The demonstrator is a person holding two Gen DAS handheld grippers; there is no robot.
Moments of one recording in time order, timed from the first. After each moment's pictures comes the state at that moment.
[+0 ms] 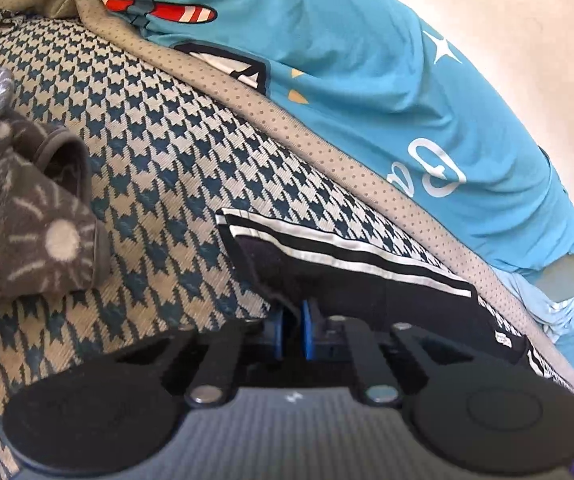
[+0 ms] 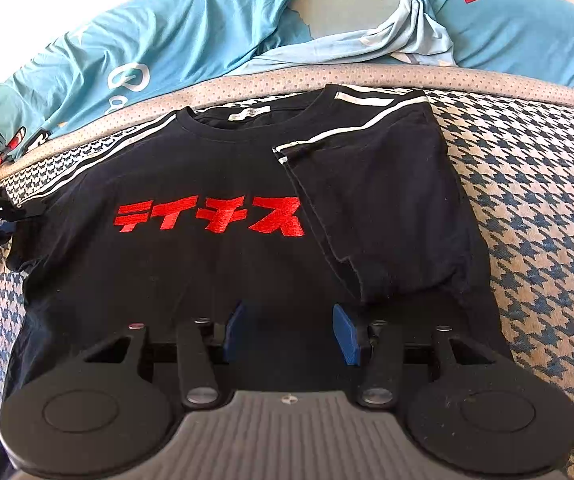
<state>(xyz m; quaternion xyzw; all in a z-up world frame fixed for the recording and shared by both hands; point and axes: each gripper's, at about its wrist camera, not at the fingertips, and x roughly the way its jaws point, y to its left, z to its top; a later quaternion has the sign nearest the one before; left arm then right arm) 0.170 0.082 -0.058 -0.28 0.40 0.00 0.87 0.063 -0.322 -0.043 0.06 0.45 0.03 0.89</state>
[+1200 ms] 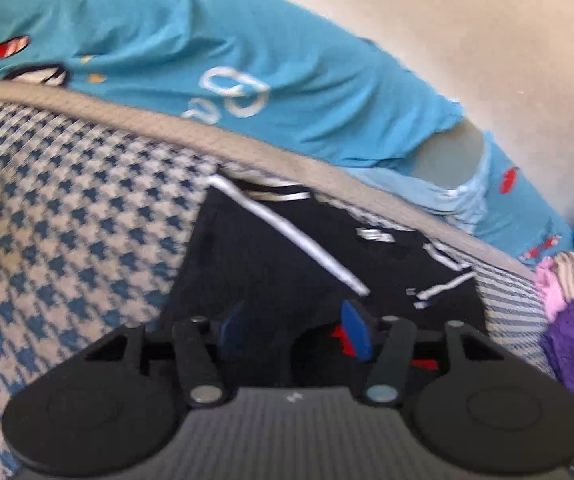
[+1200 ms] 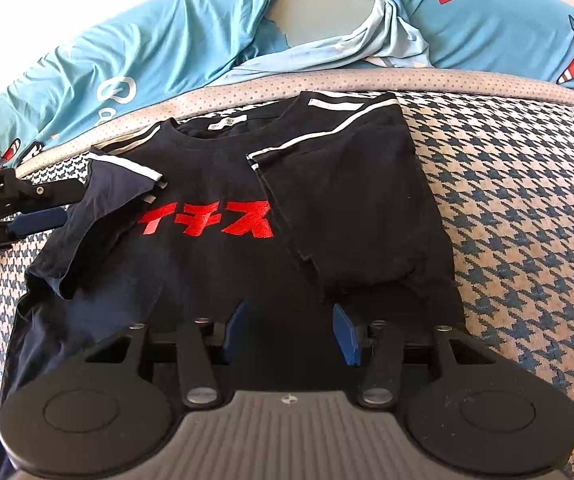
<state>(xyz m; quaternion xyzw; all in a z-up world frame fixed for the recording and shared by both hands) 0.149 -0.034 -0.028 -0.18 0.41 -0.14 0.88 0.053 -0.338 -0.040 0.07 0.44 0.02 0.90</state>
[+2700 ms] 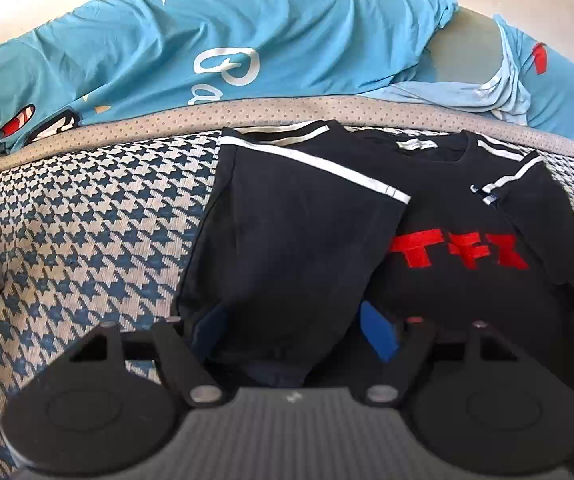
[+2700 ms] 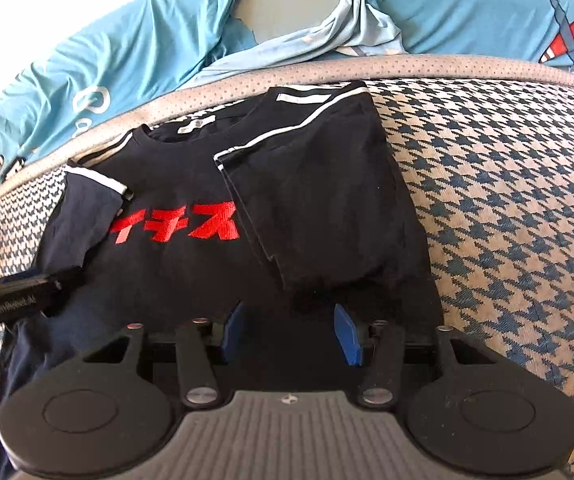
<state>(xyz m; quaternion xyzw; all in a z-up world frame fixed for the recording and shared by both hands) 0.118 -0.080 -0.050 0.01 0.41 -0.09 0.91 0.056 -0.363 -0.048 0.09 0.43 0.01 0.90</state>
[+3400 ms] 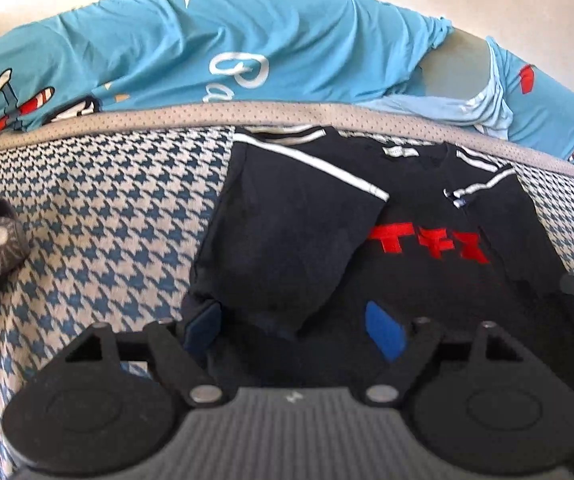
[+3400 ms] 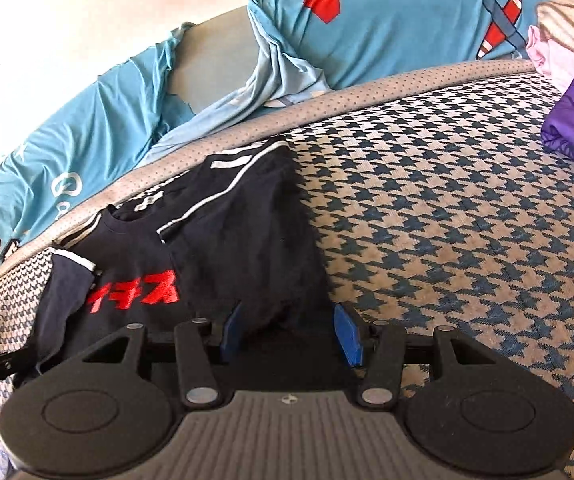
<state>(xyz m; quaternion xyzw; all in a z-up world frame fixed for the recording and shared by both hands) 0.087 -0.065 -0.026 -0.01 0.43 -0.09 0.90 0.039 -0.429 -0.045 0.16 0.35 -0.02 0.92</state>
